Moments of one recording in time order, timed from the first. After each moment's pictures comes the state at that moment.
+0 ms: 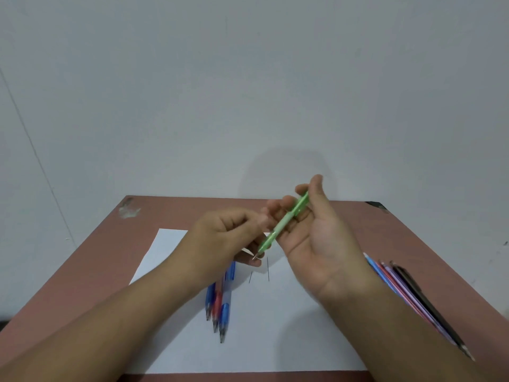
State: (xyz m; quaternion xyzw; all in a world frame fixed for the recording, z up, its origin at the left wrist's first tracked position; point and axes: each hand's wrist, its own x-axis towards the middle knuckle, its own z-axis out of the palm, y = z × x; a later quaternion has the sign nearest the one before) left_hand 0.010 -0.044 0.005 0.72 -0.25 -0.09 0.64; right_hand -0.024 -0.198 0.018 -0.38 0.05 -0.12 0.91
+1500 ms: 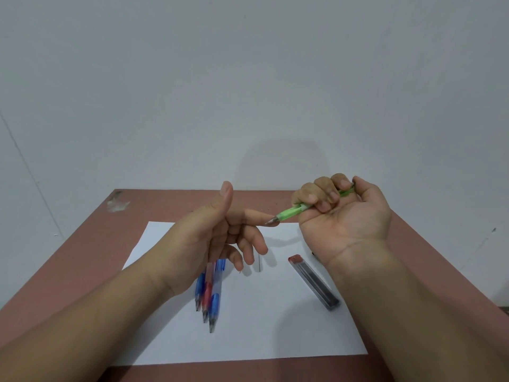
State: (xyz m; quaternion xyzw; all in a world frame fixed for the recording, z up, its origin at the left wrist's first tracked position) left_hand 0.013 -0.040 0.002 0.60 -0.30 -0.25 0.70; right_hand -0.025 -0.232 0.026 -0.14 -0.01 -0.16 0.98
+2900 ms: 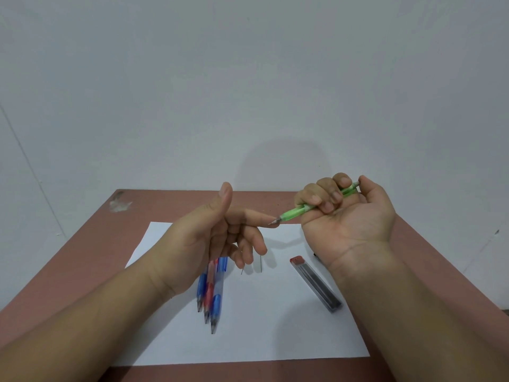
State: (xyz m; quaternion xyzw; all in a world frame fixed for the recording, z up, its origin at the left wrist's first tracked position) left_hand 0.014 -0.037 0.002 0.60 -0.33 -0.23 0.69; right_hand -0.026 -0.231 0.028 -0.14 -0.01 -0.17 0.98
